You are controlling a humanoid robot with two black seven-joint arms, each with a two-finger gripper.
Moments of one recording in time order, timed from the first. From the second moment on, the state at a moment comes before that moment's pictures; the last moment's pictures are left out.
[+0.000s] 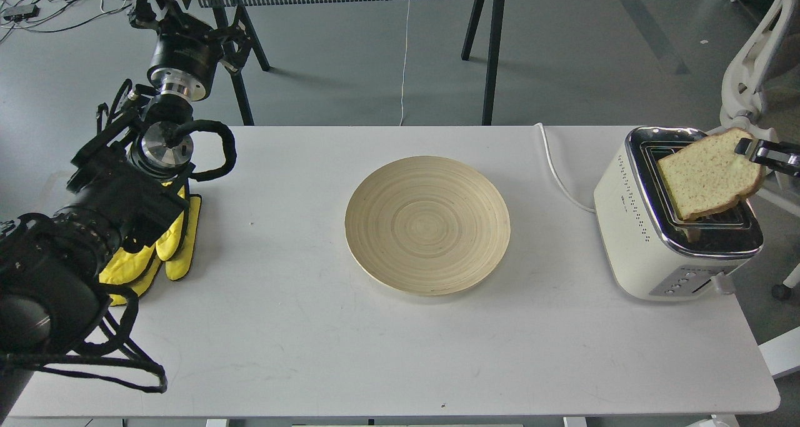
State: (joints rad) left arm -1.05 0.12 -0.57 -0.23 -0.43 -0.49 -0.37; right arm 1.06 -1.28 0.05 1.46 -1.11 0.12 -0.04
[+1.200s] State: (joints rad) left arm -1.05 0.12 -0.57 -0.23 -0.43 -0.49 -0.37; right arm 1.05 -0.60 0.65 0.87 -0.28 0.29 0.13
